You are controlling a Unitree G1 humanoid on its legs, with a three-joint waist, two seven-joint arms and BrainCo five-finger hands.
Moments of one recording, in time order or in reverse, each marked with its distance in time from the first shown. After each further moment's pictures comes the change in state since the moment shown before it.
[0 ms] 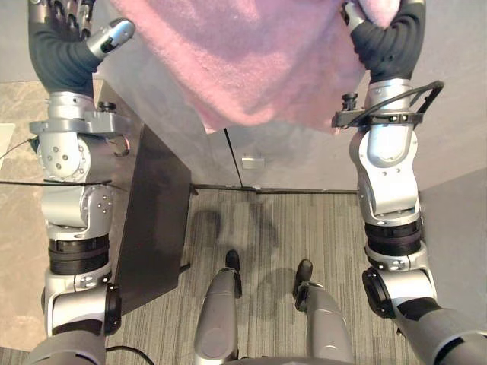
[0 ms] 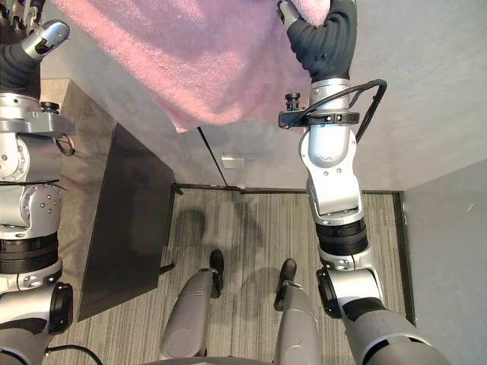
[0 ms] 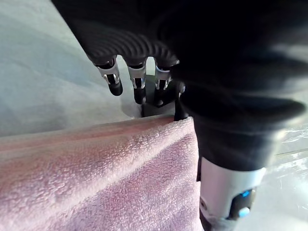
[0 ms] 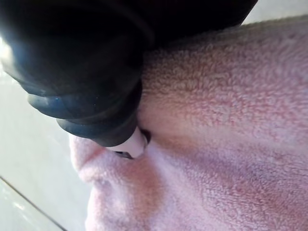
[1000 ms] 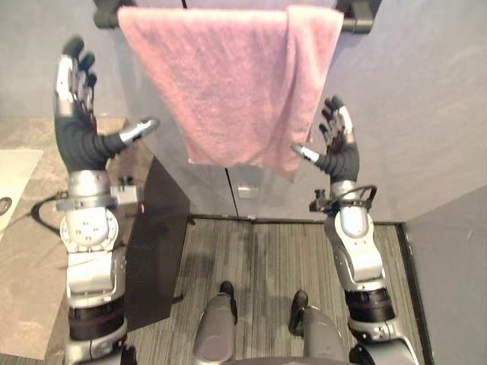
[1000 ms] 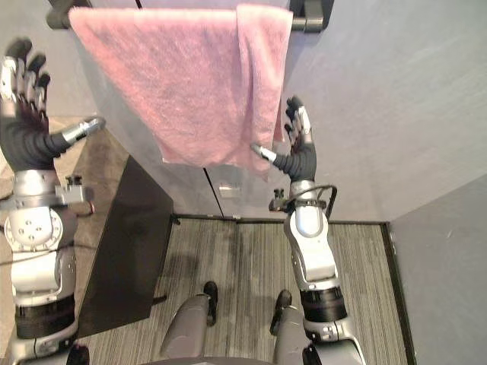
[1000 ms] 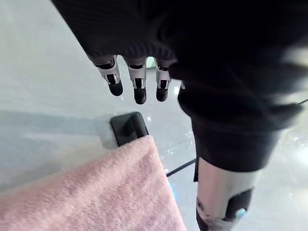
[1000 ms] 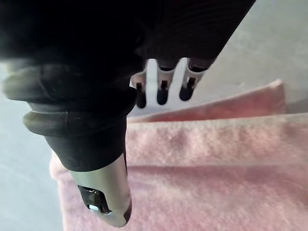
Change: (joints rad) left arm 0.640 -0.292 0.169 -0.289 0.630 -0.001 -0.007; right arm 0.670 0.196 0.036 0.051 0.069 -0.025 0.189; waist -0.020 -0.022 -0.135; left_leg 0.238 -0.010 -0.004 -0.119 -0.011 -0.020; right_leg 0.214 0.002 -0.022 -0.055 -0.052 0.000
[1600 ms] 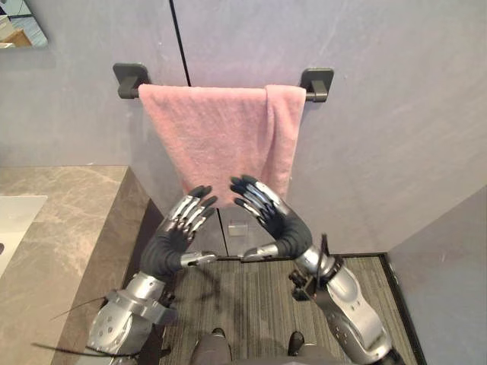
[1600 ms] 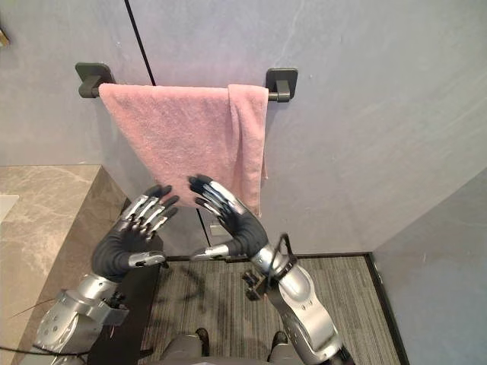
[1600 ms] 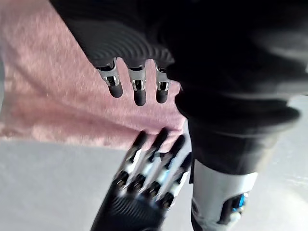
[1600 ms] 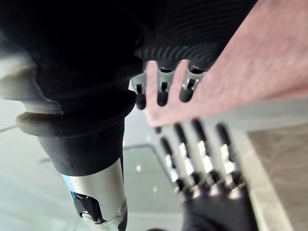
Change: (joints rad) left arm 0.353 0.228 -0.460 -0.086 -0.833 -0.042 -0.351; right arm 0.034 -0.137 0.425 -0.216 0.420 -0.123 0.330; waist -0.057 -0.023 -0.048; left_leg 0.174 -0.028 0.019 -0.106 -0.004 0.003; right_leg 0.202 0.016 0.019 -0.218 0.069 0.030
